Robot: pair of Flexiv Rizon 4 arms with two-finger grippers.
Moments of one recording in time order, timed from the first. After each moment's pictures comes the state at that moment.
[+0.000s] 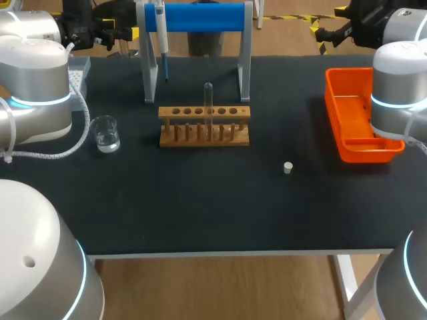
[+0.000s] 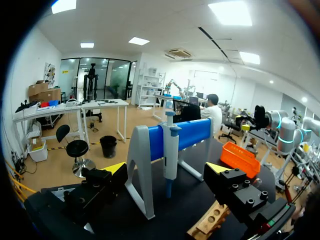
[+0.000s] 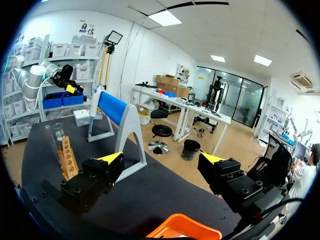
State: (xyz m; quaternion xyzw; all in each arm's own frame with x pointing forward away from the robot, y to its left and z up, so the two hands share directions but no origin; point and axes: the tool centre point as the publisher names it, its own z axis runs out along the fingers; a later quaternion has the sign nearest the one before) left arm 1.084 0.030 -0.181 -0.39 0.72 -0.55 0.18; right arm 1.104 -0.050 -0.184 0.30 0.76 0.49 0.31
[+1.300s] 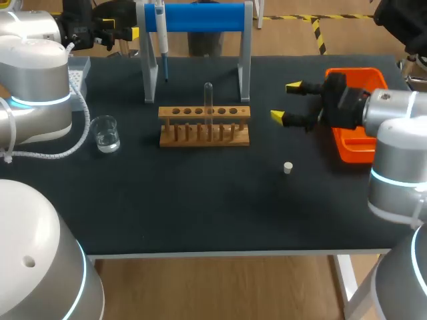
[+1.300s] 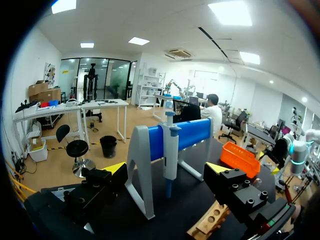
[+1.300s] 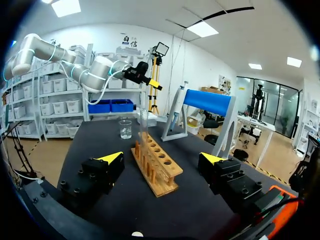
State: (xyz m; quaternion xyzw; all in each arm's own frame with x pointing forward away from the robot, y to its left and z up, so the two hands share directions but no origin) left arm 1.084 0.030 -0.181 -0.39 0.72 -0.55 0.18; right arm 0.904 0.074 -0.265 0.17 0.77 0.58 0.18
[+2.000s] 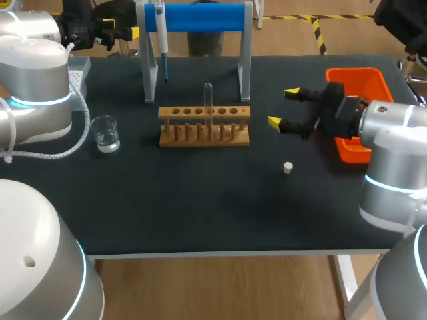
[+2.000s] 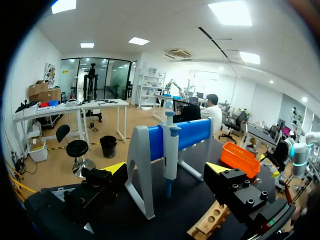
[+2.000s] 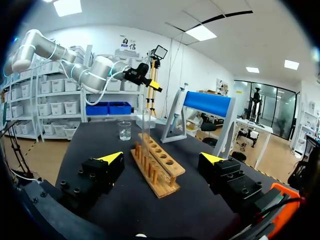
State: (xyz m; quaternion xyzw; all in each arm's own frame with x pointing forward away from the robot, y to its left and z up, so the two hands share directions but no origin) left arm 1.084 0.030 -0.181 -0.39 0.72 -0.55 0.18; right arm 0.897 0.077 -0.270 0.18 0.76 0.59 0.19
